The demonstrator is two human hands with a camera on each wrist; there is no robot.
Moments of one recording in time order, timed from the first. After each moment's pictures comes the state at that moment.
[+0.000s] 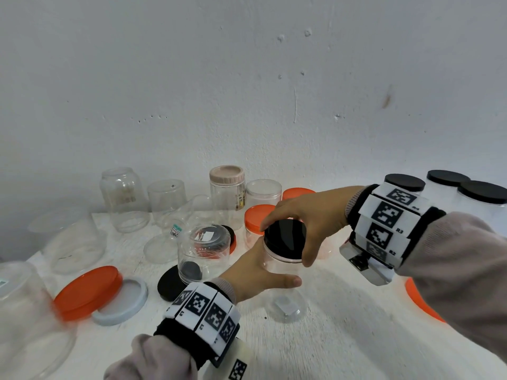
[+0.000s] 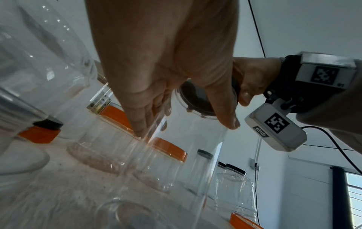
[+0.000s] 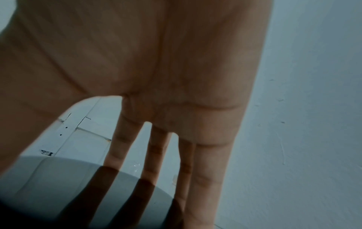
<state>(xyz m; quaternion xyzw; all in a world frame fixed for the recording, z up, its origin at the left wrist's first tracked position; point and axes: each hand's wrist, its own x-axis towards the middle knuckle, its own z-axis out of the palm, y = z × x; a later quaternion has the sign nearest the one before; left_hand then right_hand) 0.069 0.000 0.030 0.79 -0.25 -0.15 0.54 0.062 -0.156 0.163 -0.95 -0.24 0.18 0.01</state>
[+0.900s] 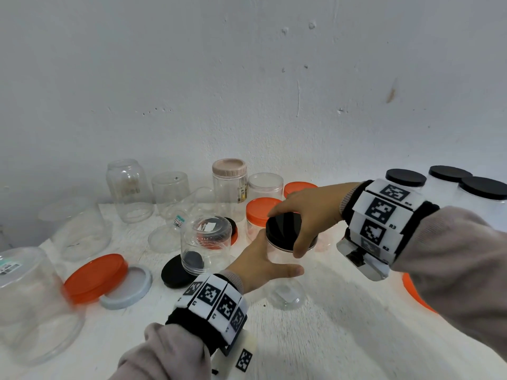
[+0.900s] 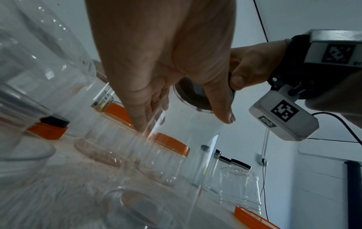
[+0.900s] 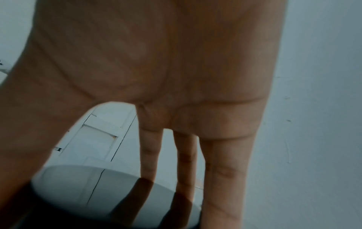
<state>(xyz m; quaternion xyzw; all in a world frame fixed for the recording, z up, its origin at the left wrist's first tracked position) 0.062 -0.007 0.025 0.79 -0.22 -0.12 0.55 0.054 -0.148 0.161 -0.97 -0.17 0.17 -0.05</state>
